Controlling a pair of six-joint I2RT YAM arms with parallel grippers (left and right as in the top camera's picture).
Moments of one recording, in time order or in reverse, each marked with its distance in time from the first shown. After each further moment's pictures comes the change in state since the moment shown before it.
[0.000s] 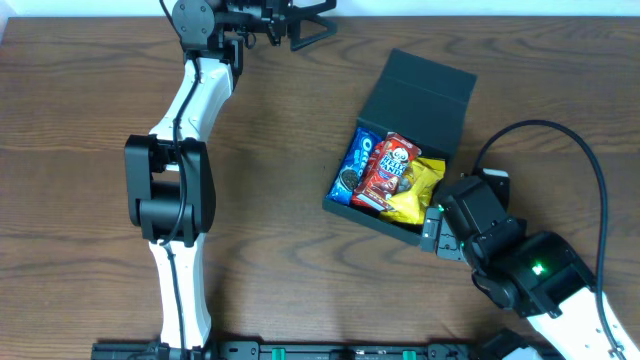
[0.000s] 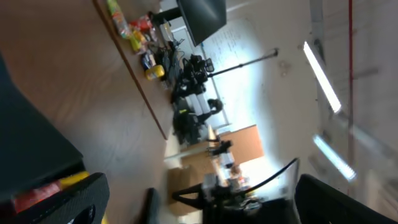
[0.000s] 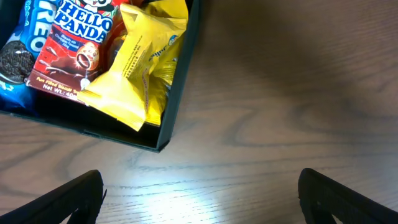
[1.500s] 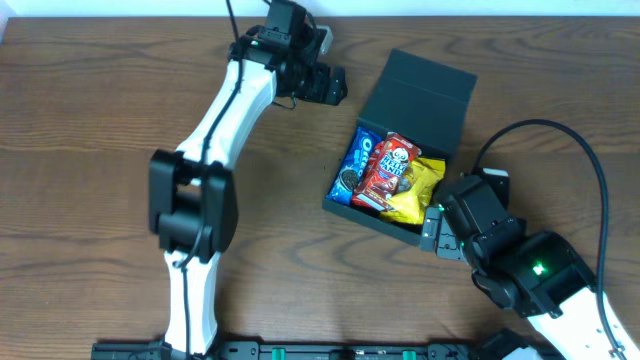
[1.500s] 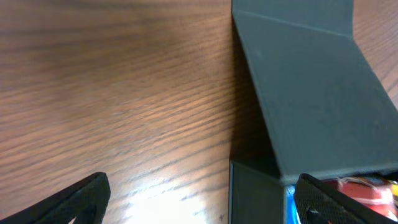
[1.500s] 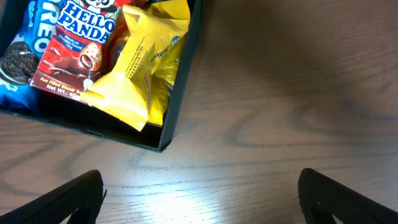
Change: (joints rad) left arm -0.189 -0.045 0.074 -2.110 -1.120 1.963; right arm 0.000 0.001 0.005 -0.001 -0.004 0.000
